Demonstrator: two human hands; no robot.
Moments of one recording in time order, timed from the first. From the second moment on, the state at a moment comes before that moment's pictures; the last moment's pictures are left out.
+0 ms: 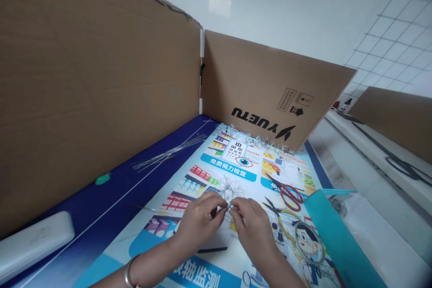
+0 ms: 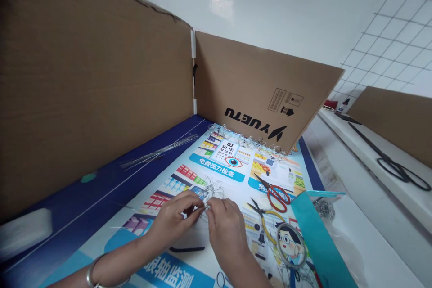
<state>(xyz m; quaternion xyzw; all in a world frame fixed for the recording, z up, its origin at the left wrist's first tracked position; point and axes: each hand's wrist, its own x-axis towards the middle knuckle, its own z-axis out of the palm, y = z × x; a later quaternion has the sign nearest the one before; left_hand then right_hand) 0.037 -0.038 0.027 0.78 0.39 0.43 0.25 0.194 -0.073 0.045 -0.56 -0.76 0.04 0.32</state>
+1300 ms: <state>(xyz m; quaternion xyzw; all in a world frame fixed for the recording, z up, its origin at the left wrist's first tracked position) 0.045 -0.049 0.012 0.81 0.41 0.36 0.23 0.197 -0.066 0.013 -0.48 -0.76 -0.07 0.43</state>
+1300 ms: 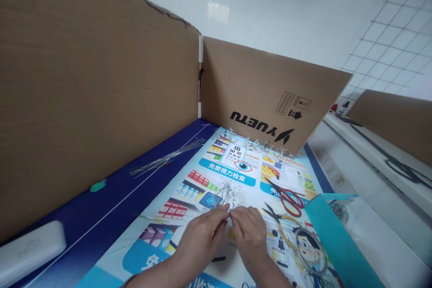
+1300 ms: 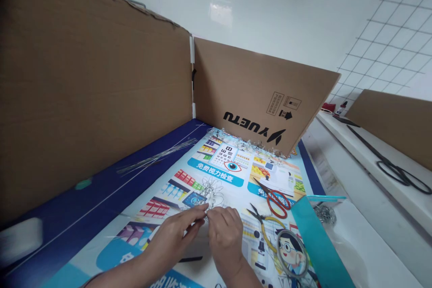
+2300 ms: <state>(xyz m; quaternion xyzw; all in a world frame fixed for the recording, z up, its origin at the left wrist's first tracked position) 0.038 -0.046 0.042 0.72 0.39 0.32 0.47 0.204 -0.066 0.005 -0.47 -0.74 0.04 0.48</state>
